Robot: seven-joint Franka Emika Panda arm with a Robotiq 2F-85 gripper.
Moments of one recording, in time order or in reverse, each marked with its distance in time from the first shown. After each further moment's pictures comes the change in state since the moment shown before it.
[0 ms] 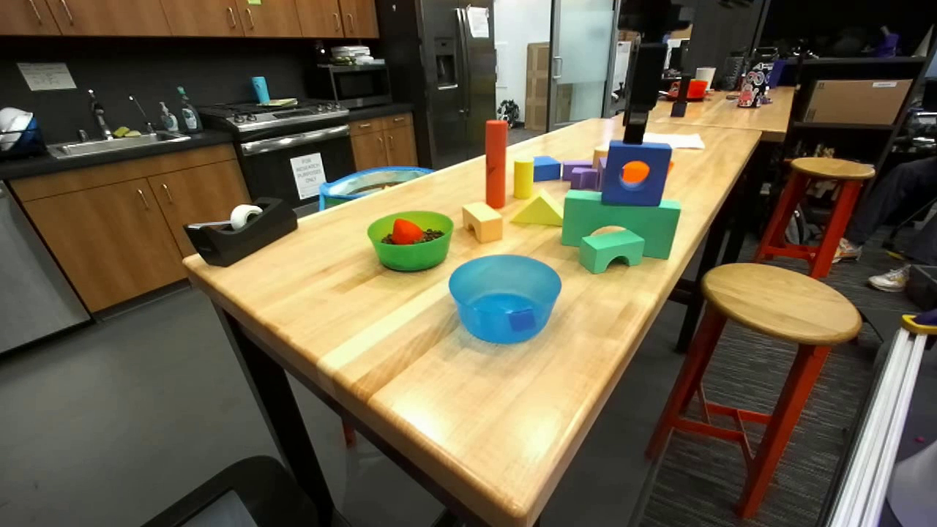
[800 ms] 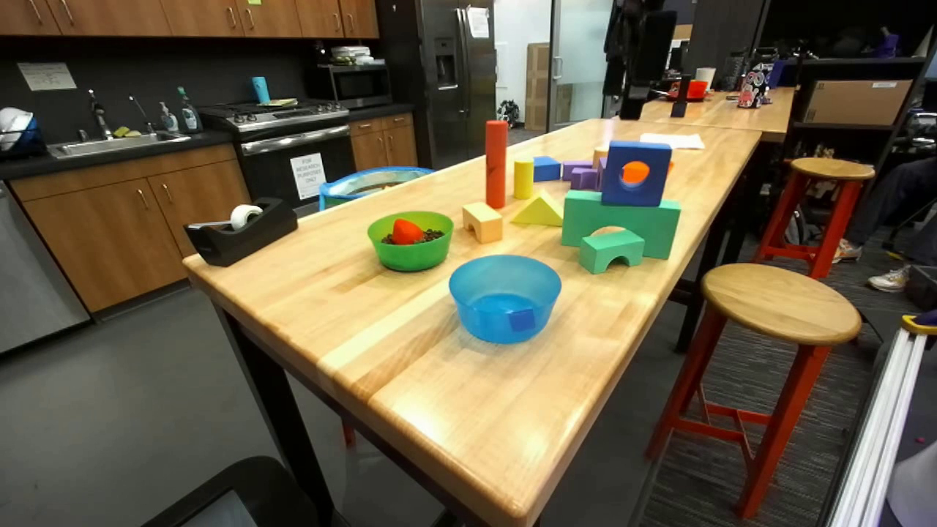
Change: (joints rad) arm 0.053 -0.079 0.045 -0.002 -0.081 0.012 -0.133
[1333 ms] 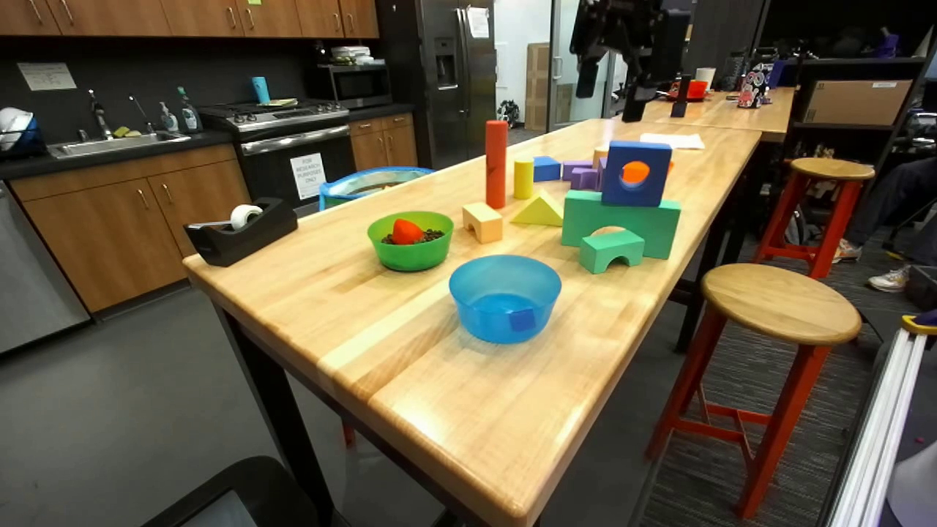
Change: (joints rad) arm 0.072 -0.006 -0.010 -0.006 0.004 0.006 -0.350
